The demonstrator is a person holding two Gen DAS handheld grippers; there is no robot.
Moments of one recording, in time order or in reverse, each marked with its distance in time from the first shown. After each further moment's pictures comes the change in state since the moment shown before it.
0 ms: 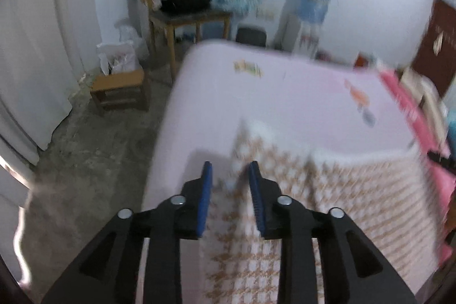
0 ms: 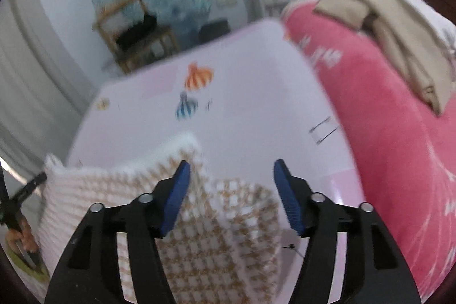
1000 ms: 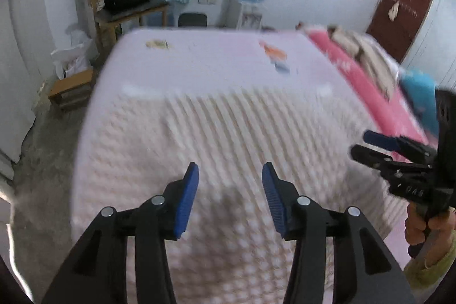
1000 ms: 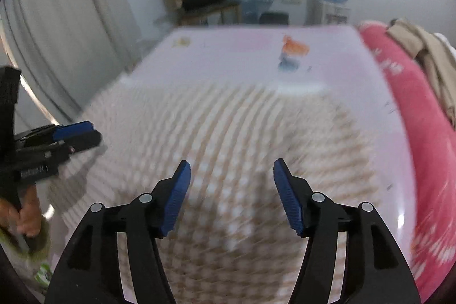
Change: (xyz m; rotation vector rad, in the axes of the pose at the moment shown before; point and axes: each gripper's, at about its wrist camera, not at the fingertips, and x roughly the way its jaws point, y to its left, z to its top) left arm -0.037 -0.117 -0.079 0.179 0.144 -0.167; right arm -0.043 0.136 -0.111 -0.333 0.117 0.071
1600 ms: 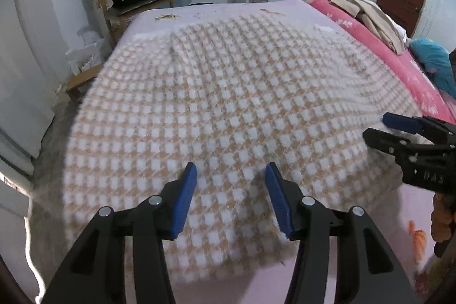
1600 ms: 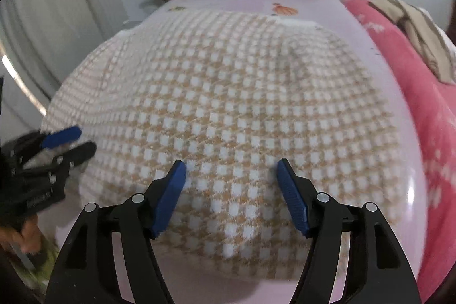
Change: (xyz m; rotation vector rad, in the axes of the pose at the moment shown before) left arm -0.020 -0.012 -0.082 0.055 -0.003 0.088; right arm -0.030 0.023 -0.066 0.054 0.031 -0.082
